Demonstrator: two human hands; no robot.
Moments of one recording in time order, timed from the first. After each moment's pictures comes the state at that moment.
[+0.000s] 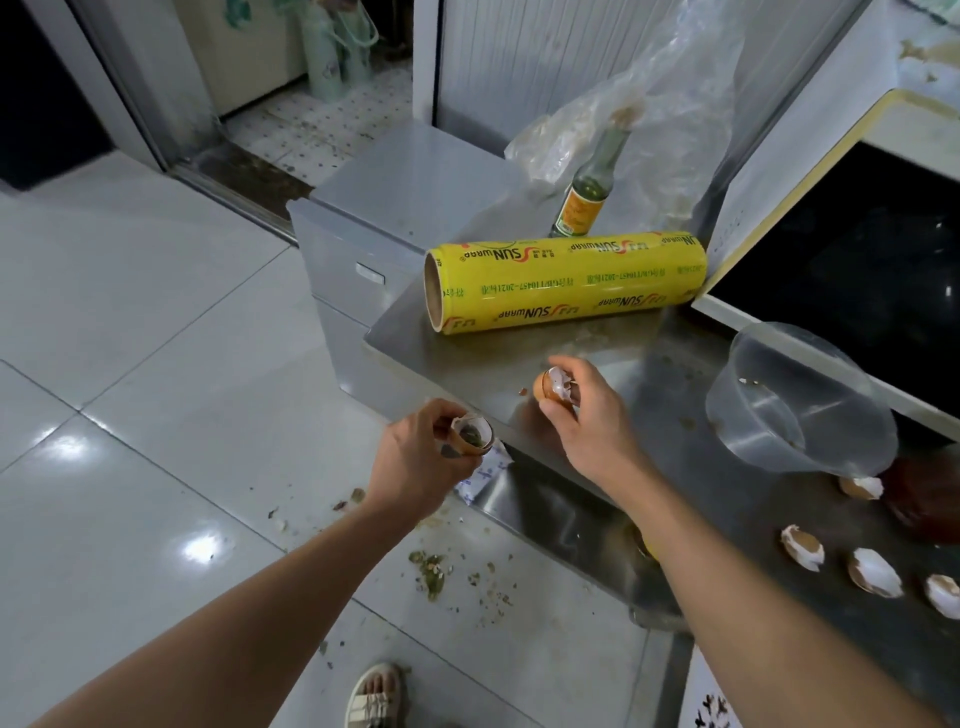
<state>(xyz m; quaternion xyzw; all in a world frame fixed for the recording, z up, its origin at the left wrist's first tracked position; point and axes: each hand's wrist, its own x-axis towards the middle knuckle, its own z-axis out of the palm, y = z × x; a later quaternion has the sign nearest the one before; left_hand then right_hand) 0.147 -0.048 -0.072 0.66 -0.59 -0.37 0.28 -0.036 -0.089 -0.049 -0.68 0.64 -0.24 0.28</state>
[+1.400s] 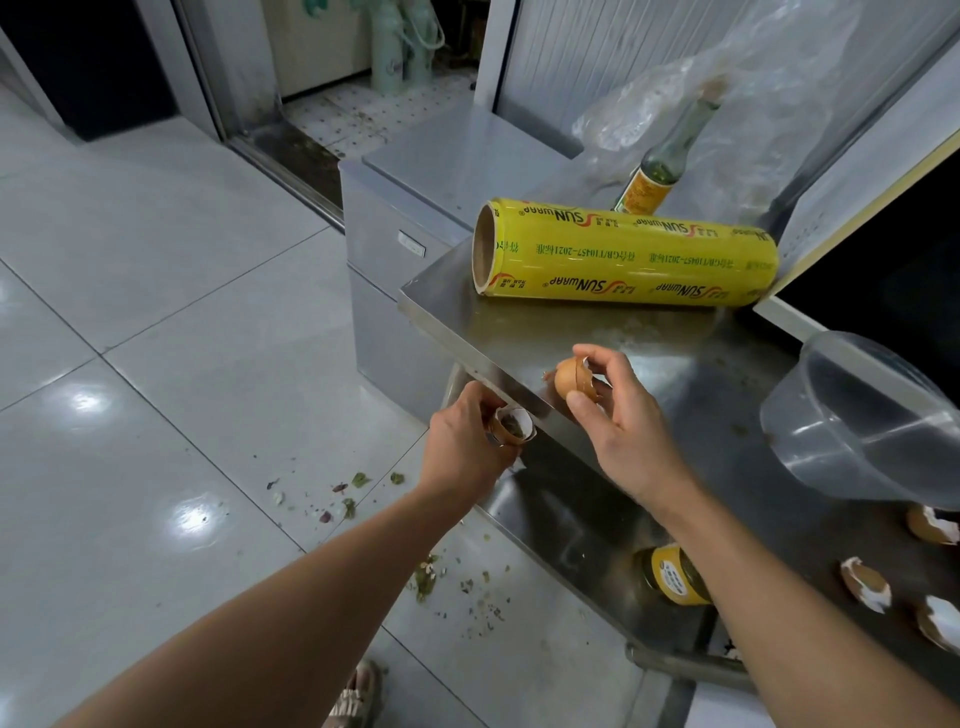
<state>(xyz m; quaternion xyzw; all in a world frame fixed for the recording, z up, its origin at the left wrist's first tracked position) 0.115 -0.046 -0.126 0.69 -0.53 -0.36 0.33 -0.032 -0.067 -0.056 -0.70 0.58 -0.24 0.35</state>
